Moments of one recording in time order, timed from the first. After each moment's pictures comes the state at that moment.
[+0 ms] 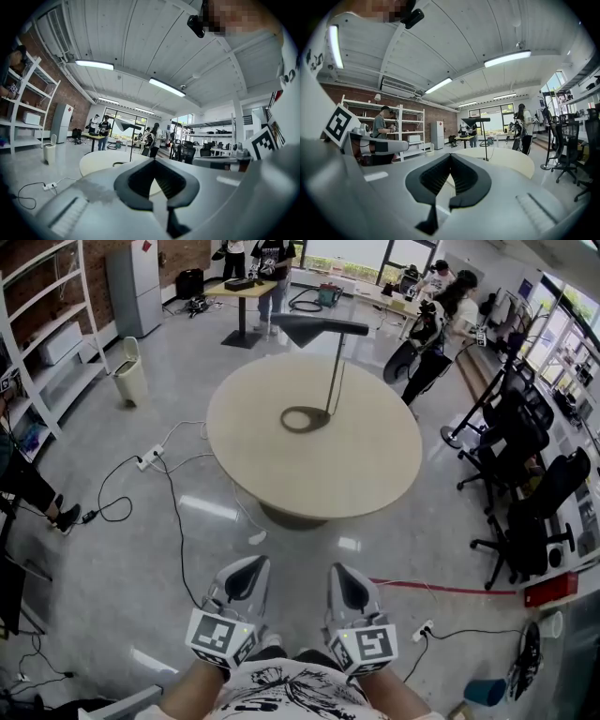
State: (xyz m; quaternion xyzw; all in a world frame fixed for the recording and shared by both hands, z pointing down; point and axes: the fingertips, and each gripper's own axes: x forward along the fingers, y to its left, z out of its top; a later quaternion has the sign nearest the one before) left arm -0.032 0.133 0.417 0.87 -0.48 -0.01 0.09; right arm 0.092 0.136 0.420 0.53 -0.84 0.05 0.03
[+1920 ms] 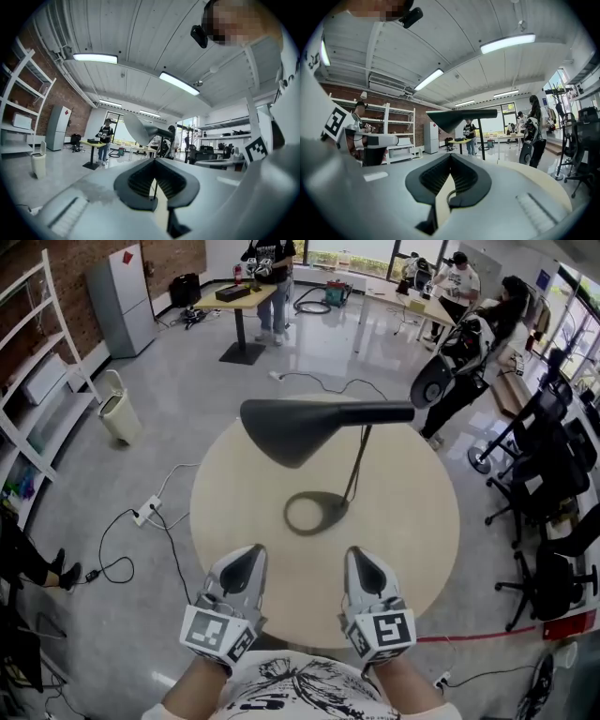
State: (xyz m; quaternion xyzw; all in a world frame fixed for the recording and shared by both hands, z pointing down) left arm -0.060 -0.270 0.385 0.86 -0.50 -0.03 0.07; right arm 0.094 -0.281 0.404 0.53 -0.84 0.06 0.02
